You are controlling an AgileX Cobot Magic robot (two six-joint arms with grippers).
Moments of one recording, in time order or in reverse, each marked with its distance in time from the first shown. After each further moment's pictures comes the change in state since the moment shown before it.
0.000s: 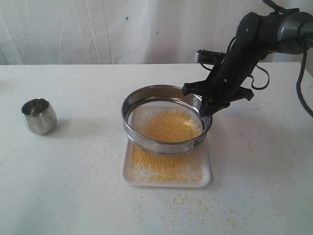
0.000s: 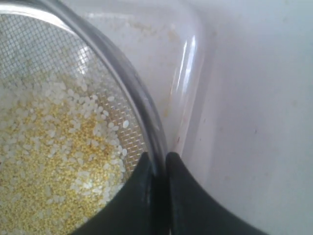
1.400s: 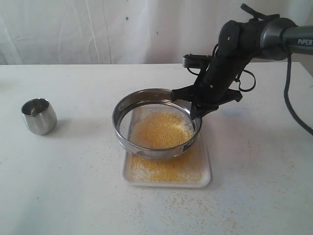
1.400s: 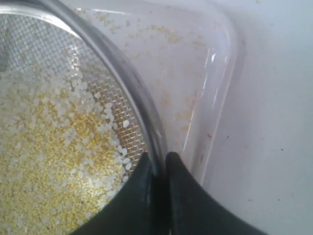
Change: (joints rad) left arm 0.000 0.000 0.000 0.000 0.000 0.000; right arm 0.072 0.006 0.022 -0.074 -0.105 0.083
